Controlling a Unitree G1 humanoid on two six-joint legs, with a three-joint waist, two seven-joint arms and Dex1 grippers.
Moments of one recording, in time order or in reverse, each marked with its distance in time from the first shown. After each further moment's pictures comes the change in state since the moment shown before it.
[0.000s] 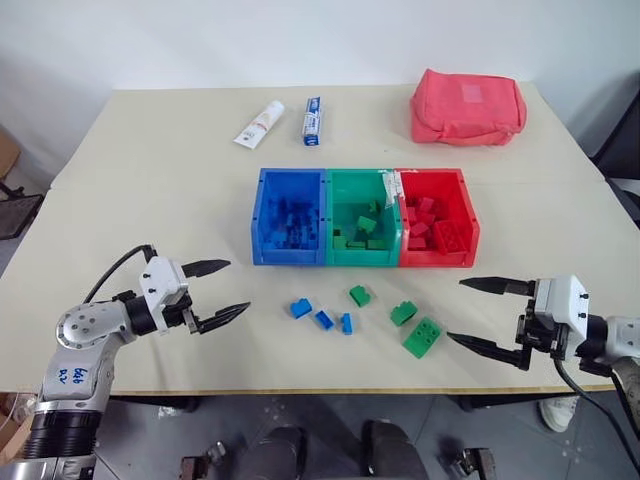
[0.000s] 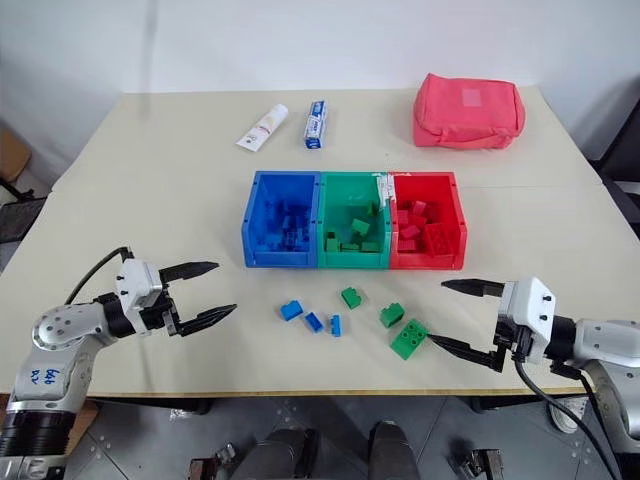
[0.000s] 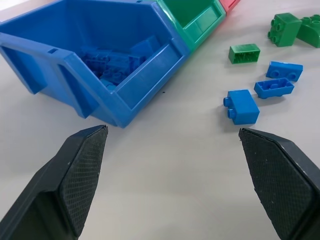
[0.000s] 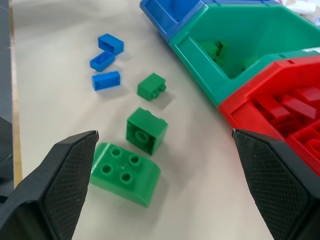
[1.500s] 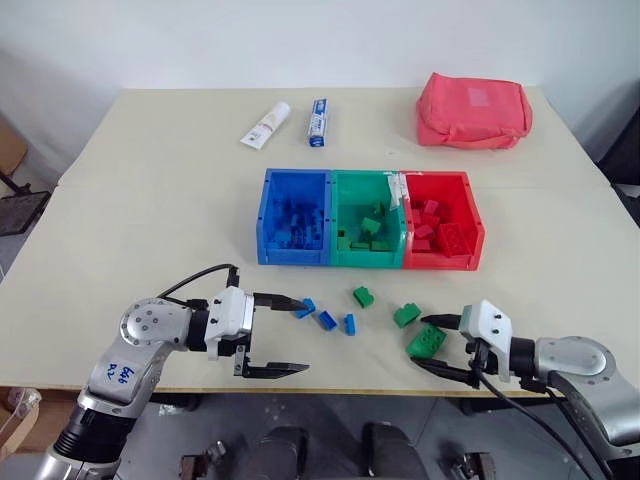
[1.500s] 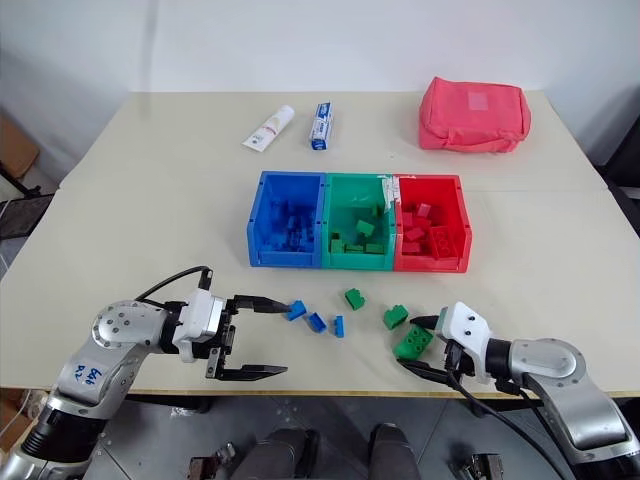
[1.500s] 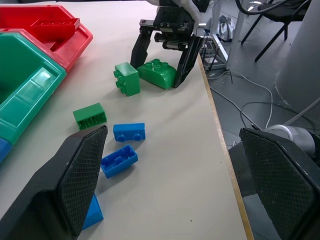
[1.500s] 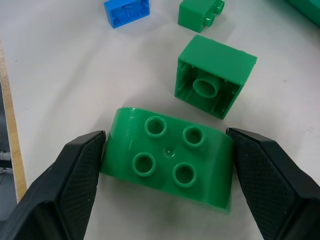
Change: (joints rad) left arm -0.031 -0.012 -0.268 -0.286 -0.046 0.113 -0.171; right arm -0.003 0.048 0.250 0.004 -0.176 0.157 -0.139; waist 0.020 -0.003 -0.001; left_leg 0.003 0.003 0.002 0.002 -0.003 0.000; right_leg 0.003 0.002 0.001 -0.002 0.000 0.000
